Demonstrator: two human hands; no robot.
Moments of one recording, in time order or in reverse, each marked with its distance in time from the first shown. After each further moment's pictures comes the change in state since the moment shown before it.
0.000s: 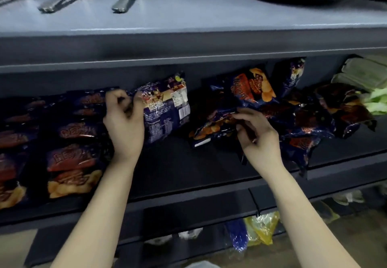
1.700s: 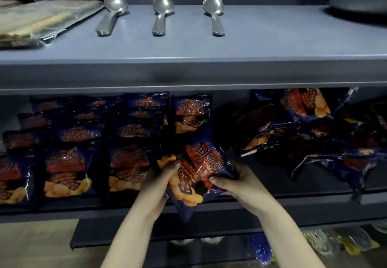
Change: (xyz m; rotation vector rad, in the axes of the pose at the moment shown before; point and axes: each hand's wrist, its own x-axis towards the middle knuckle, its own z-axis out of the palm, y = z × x) left_hand -0.044 -0.036 -0.089 -0.353 -0.435 -1.135; right_hand -0.040 -0.063 0.105 0.778 -0.626 0.647
